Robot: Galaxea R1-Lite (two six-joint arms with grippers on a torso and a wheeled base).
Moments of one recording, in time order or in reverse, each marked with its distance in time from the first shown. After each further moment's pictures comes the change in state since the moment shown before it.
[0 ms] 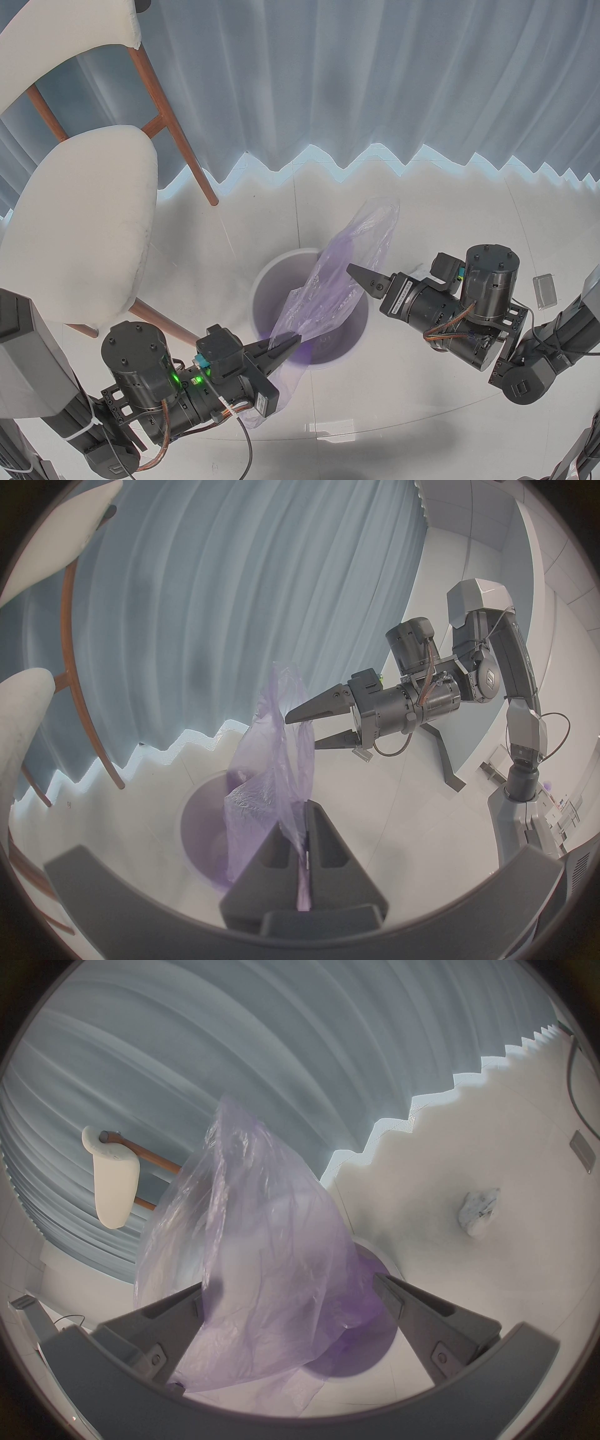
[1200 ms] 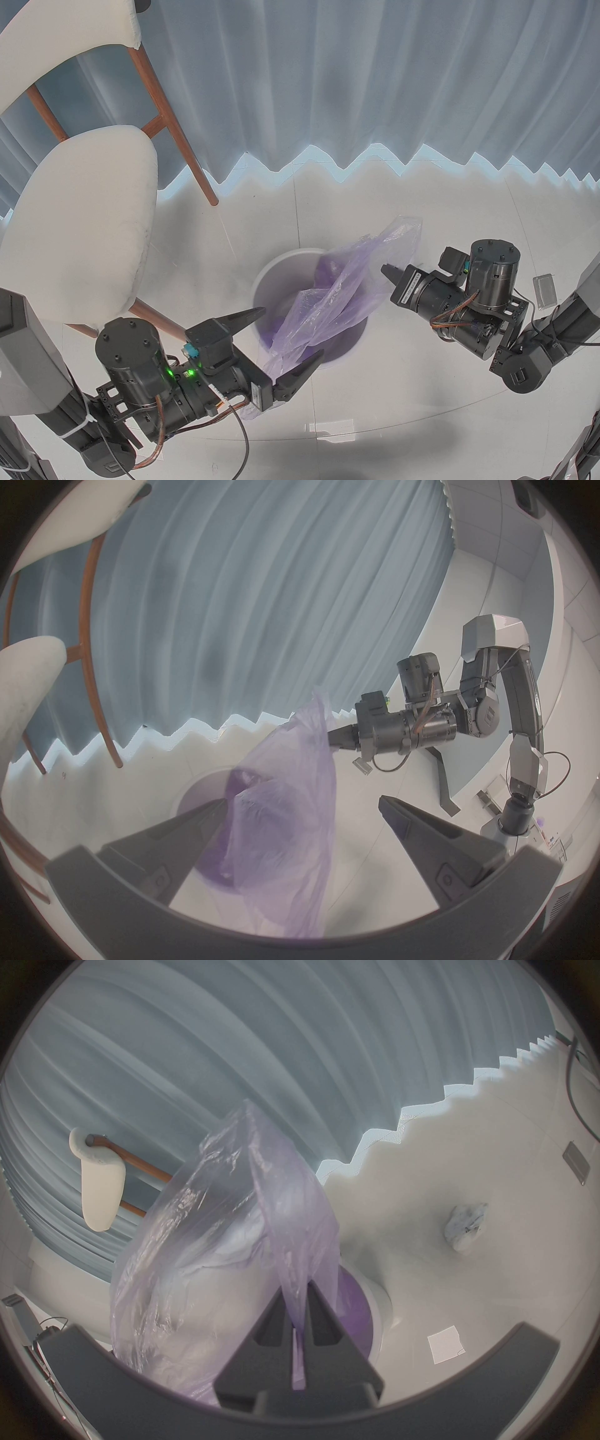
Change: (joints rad) left arm 0.012 -0.014 -0.001 0.001 0.016 -0.139; right arm -0.072 0.027 -0.014 -0.016 0.004 -0.037
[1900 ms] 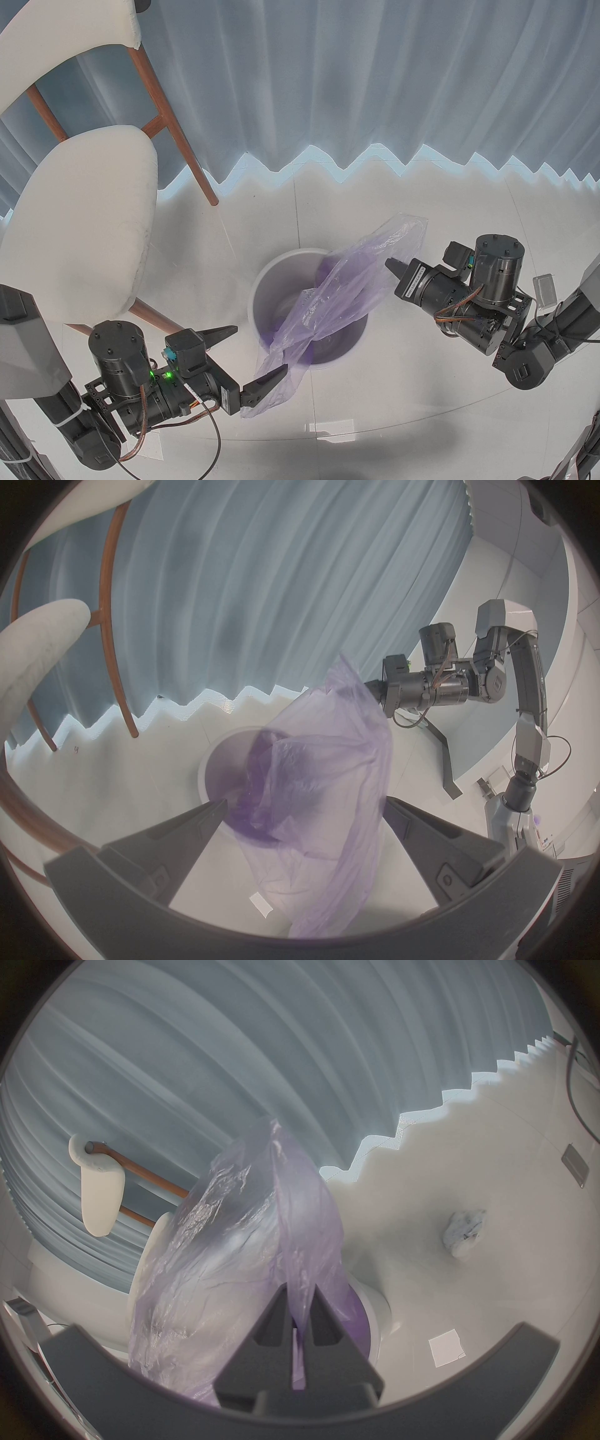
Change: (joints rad) left arm 0.148 0.029 0.102 -0.001 -0.115 0.003; right arm -0.017 -0.010 -0.008 0.000 0.001 -0.001
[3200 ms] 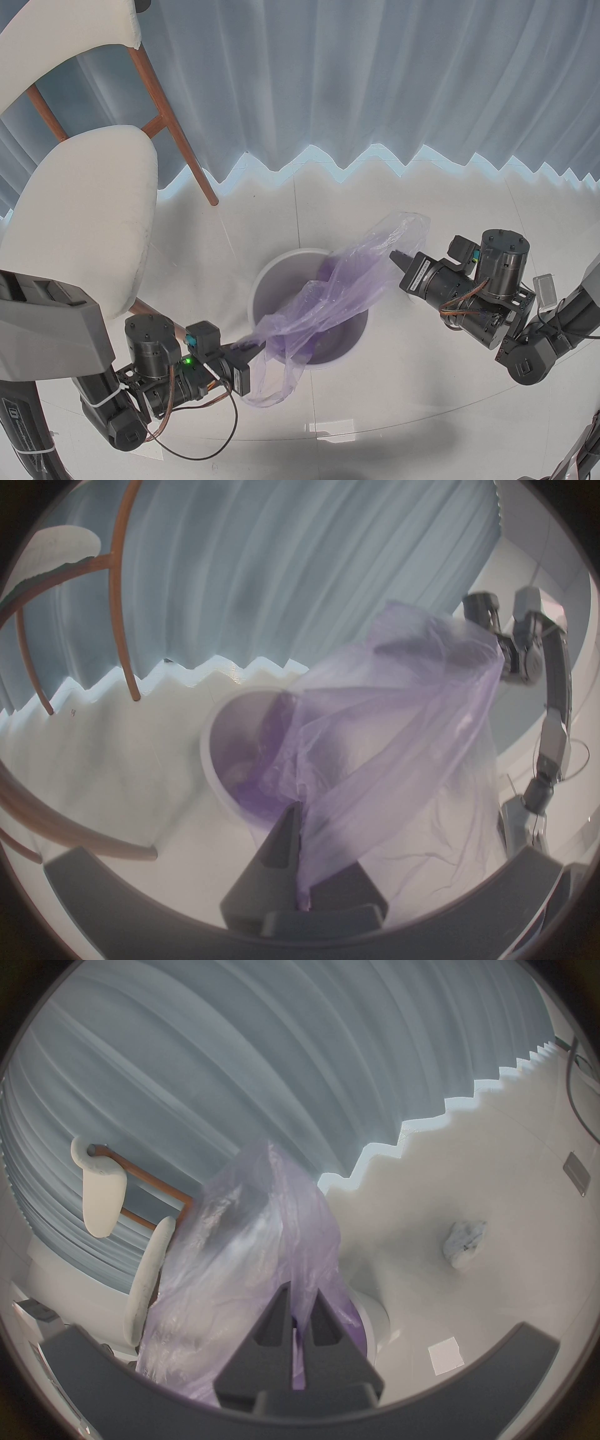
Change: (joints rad) left arm 0.076 0.198 -0.129 0.000 -0.031 -0.066; right arm -0.024 -0.004 -0.007 -0.020 0.014 -0.024
